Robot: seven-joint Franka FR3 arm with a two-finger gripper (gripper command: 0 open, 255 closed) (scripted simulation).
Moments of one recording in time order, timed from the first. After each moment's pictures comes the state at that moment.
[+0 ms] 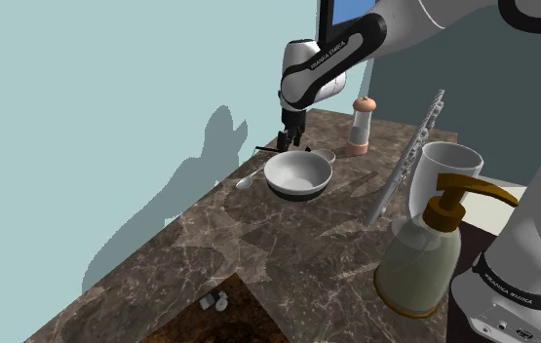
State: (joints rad) arm 0.07 0.24 -0.05 -2.01 0.06 2.34 -0.27
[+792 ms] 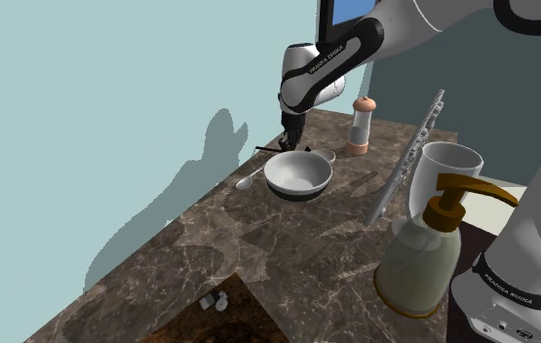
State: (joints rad) arm 0.07 0.26 -0.05 -2.01 0.07 2.36 -0.27
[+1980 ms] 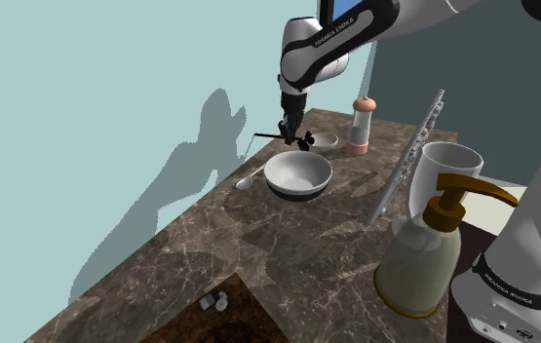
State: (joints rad) arm 0.08 0.18 -0.05 -1.96 0.05 2.22 -0.26
